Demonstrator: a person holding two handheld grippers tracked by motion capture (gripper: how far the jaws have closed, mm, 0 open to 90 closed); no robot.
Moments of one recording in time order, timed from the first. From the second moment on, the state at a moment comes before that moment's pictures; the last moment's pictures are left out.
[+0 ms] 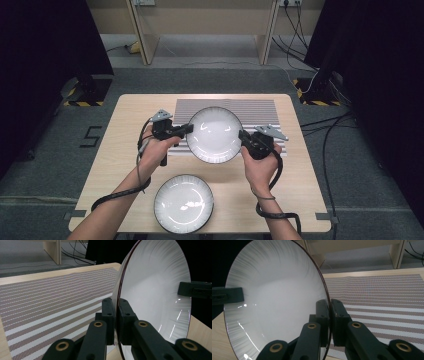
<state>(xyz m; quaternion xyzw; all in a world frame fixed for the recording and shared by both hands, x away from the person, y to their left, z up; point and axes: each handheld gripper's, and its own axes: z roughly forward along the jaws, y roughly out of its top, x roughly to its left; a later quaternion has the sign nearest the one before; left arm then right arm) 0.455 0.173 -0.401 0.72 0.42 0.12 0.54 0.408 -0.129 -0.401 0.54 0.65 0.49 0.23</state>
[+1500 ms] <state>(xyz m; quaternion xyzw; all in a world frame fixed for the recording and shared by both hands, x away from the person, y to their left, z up) 0.493 0.160 -0.403 0.72 0.43 0.12 0.53 0.441 -0.133 -0.402 0.55 0.64 0.48 0.24</state>
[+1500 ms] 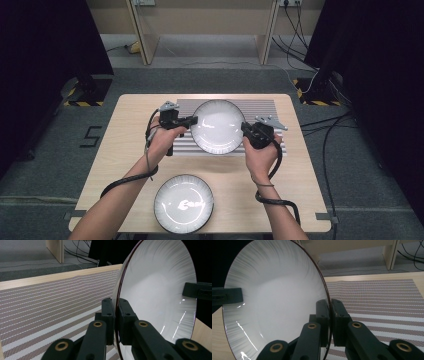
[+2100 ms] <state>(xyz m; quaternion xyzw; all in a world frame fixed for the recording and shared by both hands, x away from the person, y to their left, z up) 0.511 0.155 -0.409 0.72 0.44 0.12 0.52 0.457 -0.135 -0.406 0.56 0.64 0.47 0.24</state>
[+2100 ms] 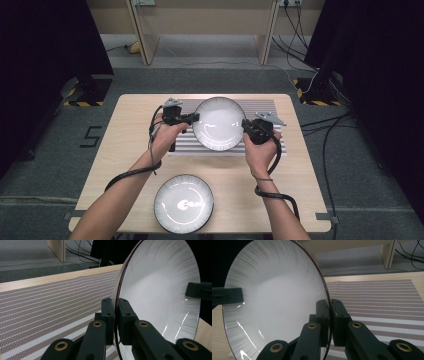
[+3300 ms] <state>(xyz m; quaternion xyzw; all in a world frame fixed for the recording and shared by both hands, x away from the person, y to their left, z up) 0.550 0.140 -0.415 0.73 0.45 0.12 0.51 0.489 -0.145 -0.412 0.57 0.63 0.47 0.24</state>
